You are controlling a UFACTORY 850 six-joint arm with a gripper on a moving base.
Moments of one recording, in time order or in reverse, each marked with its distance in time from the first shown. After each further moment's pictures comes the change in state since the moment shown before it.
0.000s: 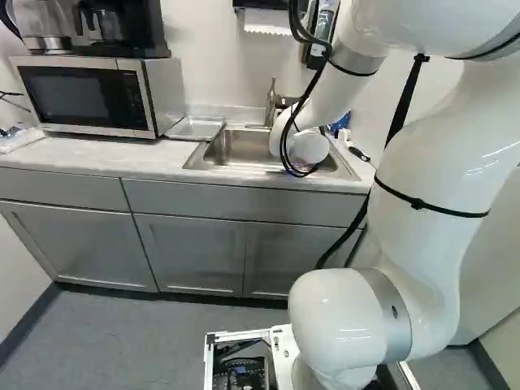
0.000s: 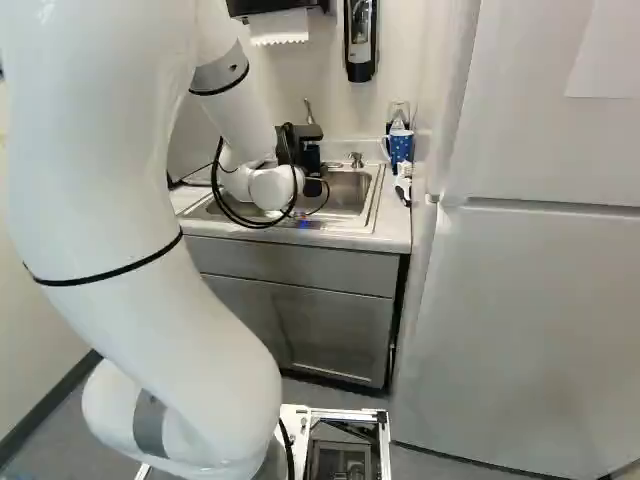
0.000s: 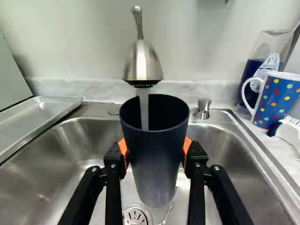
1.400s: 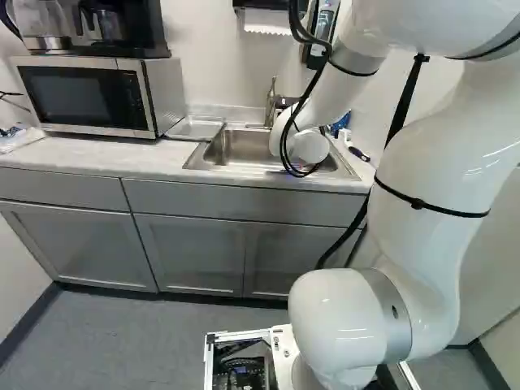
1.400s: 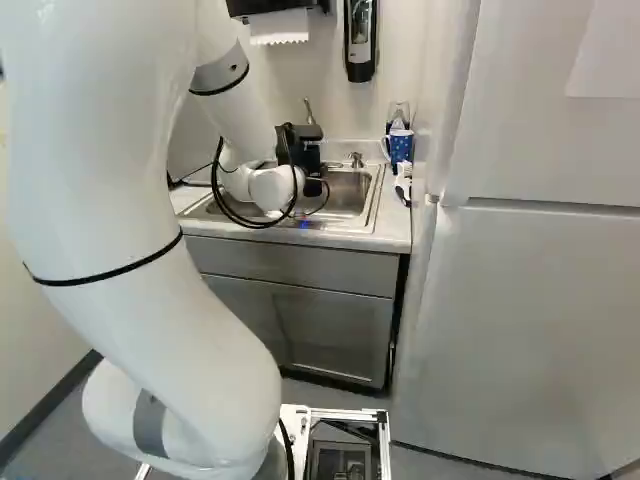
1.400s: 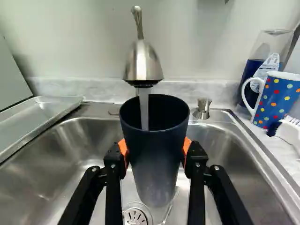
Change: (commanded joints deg) arm 0.0 0.0 0.0 0.0 0.0 0.0
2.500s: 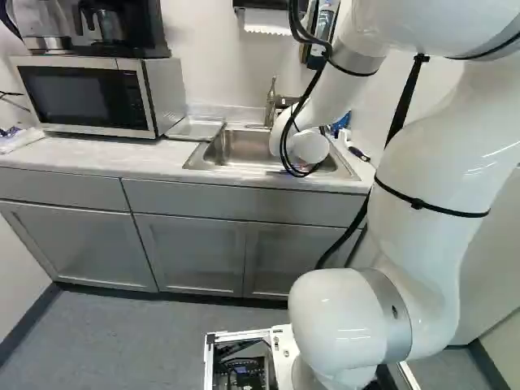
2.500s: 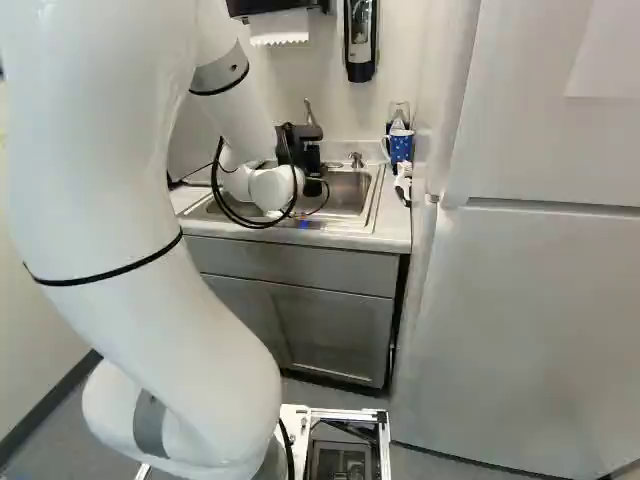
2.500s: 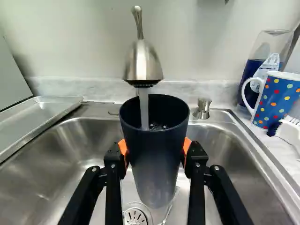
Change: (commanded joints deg) arm 0.0 0.0 0.0 0.0 0.0 0.0
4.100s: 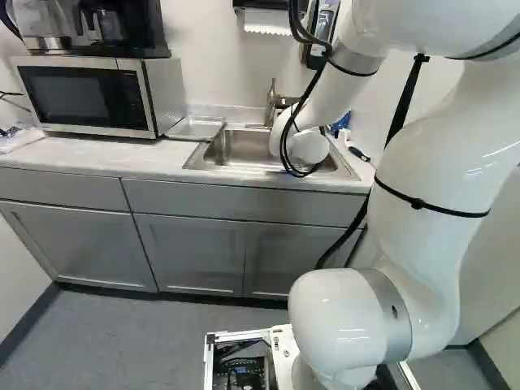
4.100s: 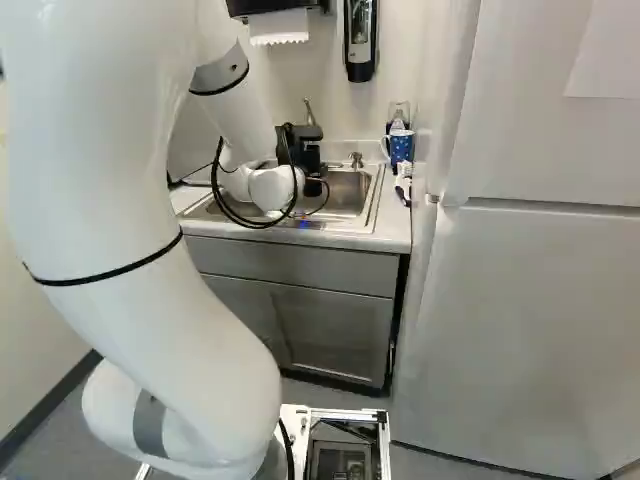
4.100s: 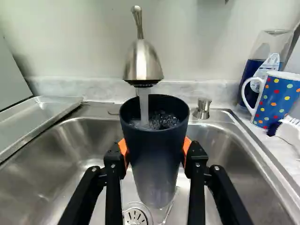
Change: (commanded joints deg) arm 0.0 0.0 0.0 0.0 0.0 0.0
